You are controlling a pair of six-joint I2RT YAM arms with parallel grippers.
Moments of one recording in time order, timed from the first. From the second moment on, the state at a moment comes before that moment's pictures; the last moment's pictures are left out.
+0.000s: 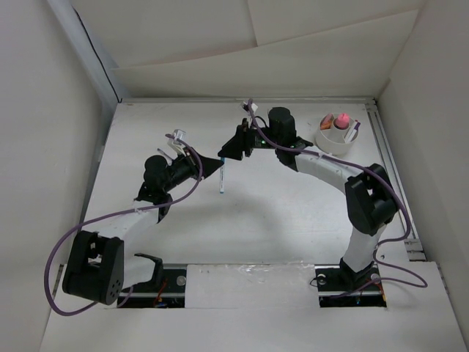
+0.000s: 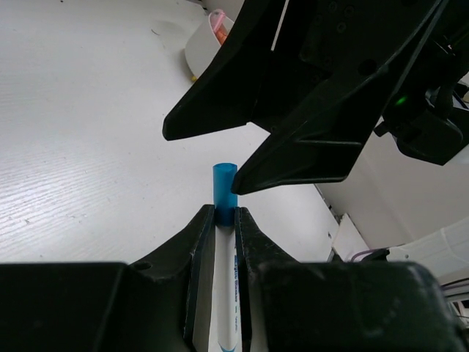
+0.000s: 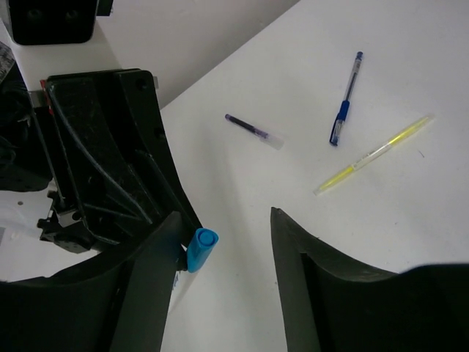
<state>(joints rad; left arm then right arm) -0.27 1.20 0.50 0.69 0.63 -0.77 0.58 1.82 1.33 0.31 -0.81 0.42</state>
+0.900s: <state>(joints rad) -0.27 1.20 0.50 0.76 0.63 -0.80 0.59 1.82 1.32 0.38 -0.82 0.47</state>
